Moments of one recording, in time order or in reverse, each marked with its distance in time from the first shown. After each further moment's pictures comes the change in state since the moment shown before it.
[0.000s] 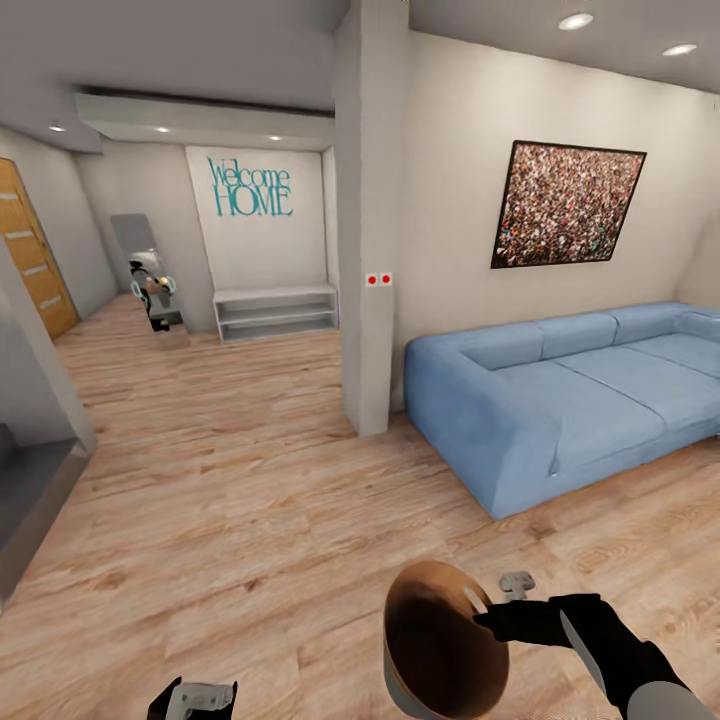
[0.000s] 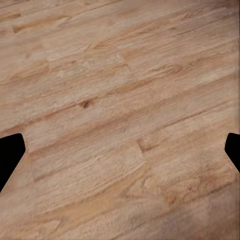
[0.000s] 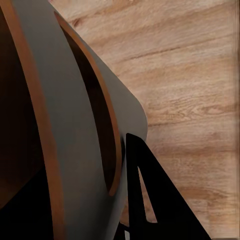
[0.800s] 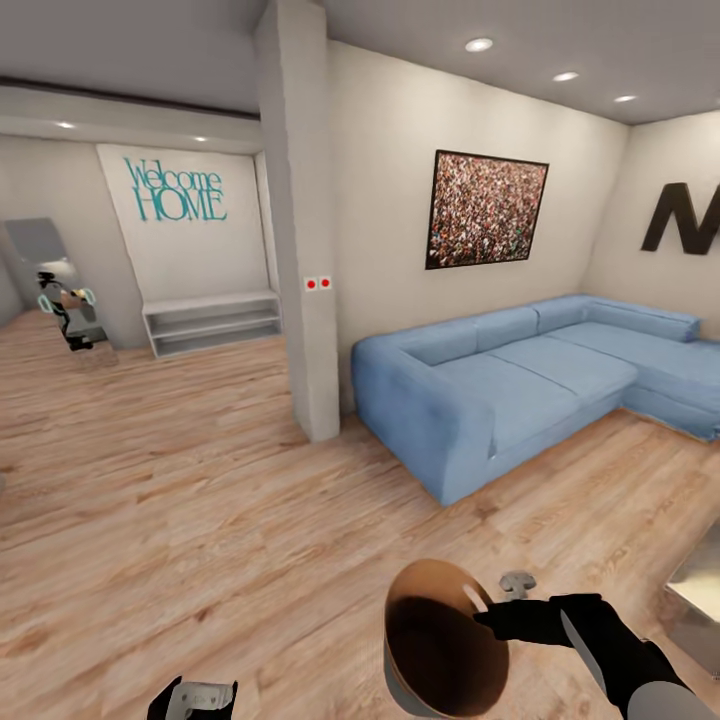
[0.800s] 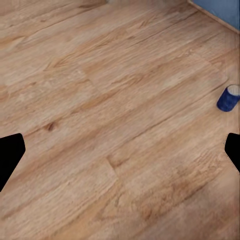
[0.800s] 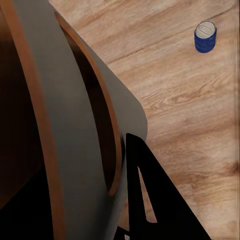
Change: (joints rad) left arm 0.000 0.000 0.000 -0.002 0.000 -0.001 0.000; right arm 0.000 0.000 -0.007 -0.001 -0.002 0.000 -0.003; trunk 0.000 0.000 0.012
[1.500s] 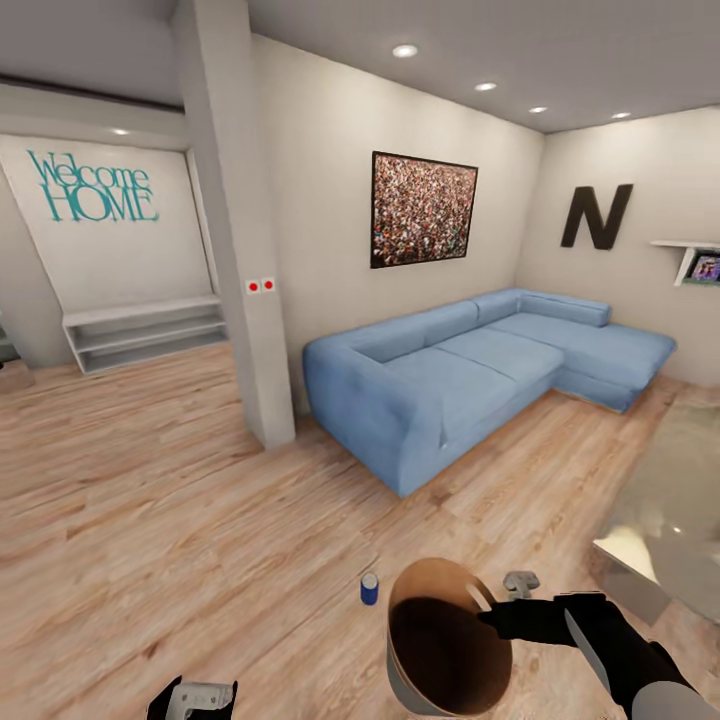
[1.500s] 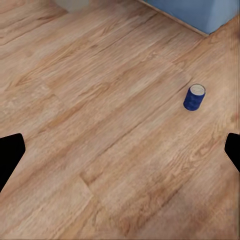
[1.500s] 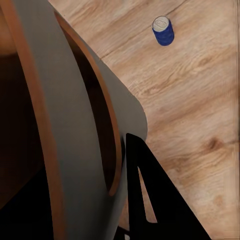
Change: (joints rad) left arm 0.000 0.000 0.000 0.000 0.000 0.000 0.000; right arm 0.000 -0.010 -0.006 0.000 -0.009 0.008 0.002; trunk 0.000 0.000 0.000
